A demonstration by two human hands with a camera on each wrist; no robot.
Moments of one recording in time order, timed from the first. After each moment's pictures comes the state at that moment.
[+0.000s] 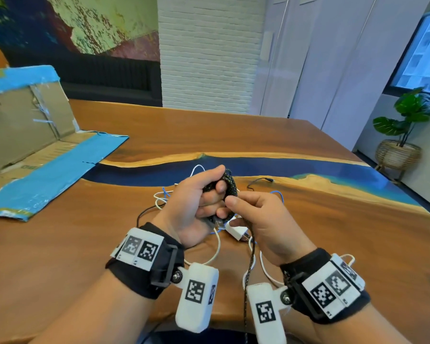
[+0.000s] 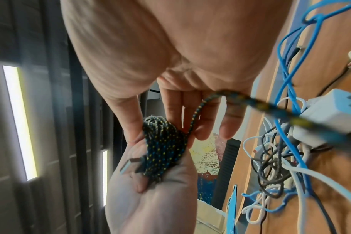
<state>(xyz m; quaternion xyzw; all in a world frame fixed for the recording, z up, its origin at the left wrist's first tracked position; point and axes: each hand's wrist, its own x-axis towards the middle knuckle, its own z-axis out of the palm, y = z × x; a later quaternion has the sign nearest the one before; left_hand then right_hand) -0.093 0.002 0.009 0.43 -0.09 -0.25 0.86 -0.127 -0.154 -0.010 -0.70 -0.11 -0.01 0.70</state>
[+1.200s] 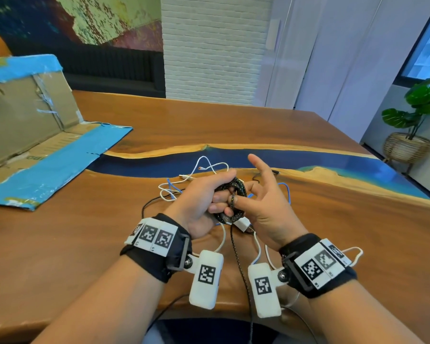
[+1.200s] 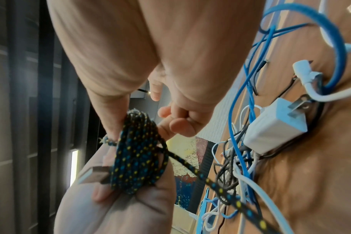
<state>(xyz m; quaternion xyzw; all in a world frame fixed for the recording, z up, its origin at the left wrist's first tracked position) -0.075 -0.005 -0.014 0.50 -0.06 -0.26 0.82 -0.095 -0.159 -0.042 -0.66 -0.10 -0.04 0.75</state>
